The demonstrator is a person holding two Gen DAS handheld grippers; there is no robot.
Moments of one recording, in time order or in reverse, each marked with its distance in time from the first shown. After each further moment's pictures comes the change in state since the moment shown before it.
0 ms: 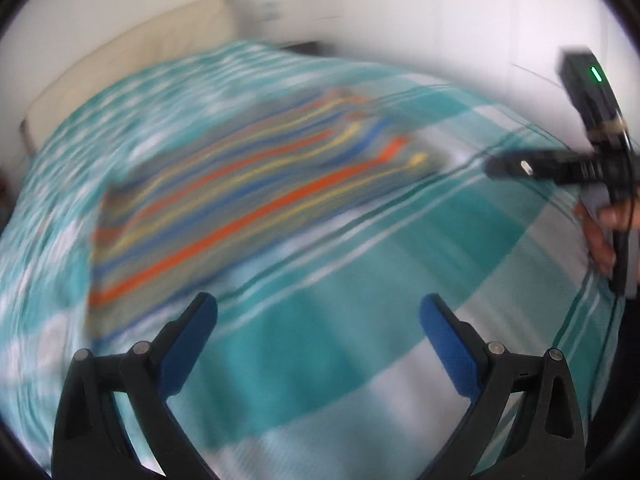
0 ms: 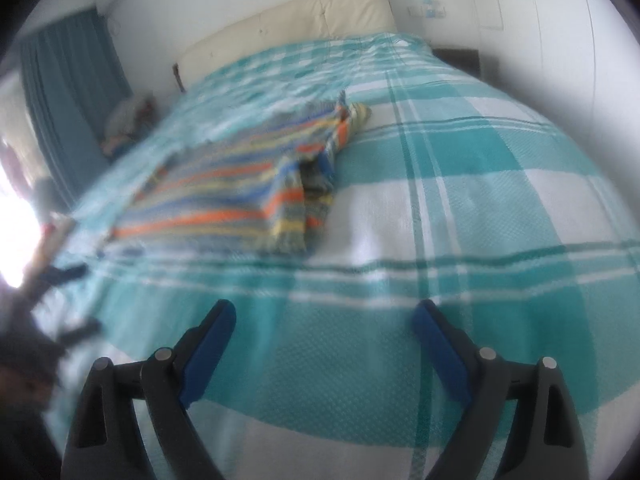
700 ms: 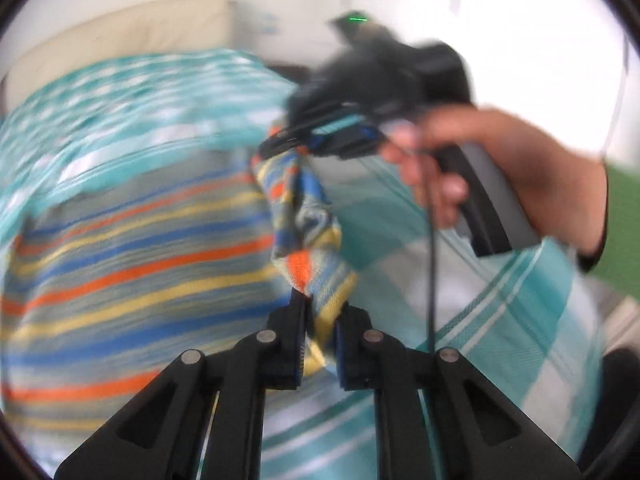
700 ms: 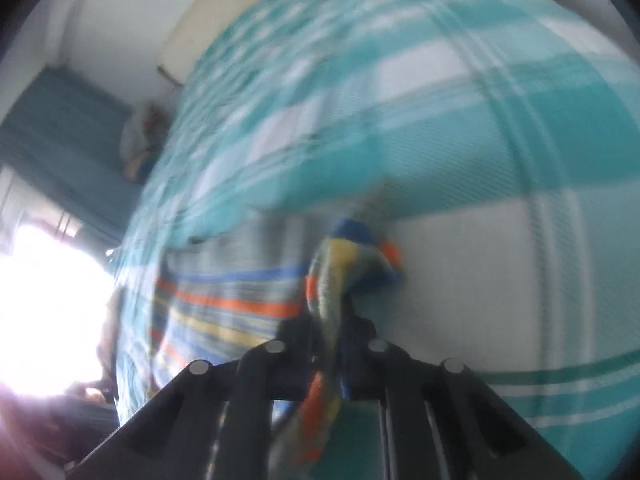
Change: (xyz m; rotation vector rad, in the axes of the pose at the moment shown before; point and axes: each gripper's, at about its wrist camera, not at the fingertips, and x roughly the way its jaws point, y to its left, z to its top) left arm 0.039 0.047 0.052 -0.272 -0.113 -0.166; right arm 0.205 0.026 0.202 0.120 0.270 0.243
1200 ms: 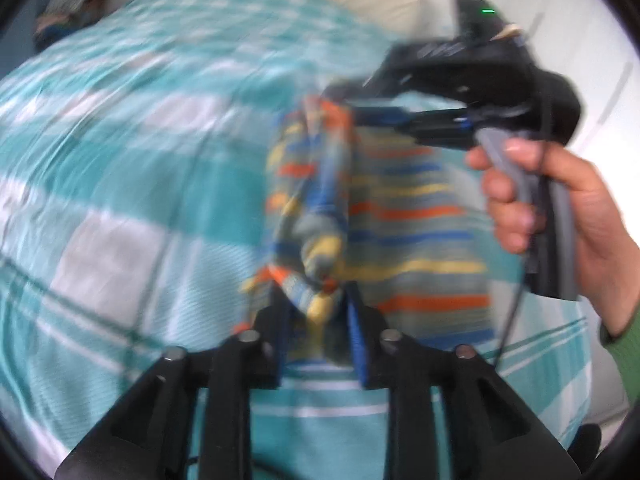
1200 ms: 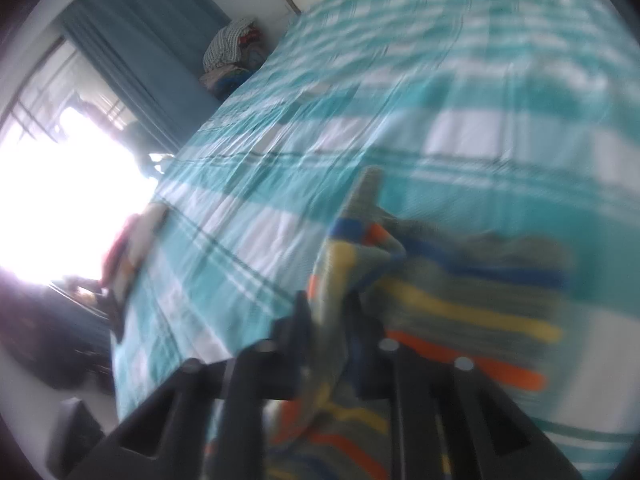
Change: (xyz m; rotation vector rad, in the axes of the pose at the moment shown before) left arm -0.100 0.196 -0.067 -0.479 0.104 0.258; right arm 0.179 0.226 -0.026 -0.190 0.188 0.207
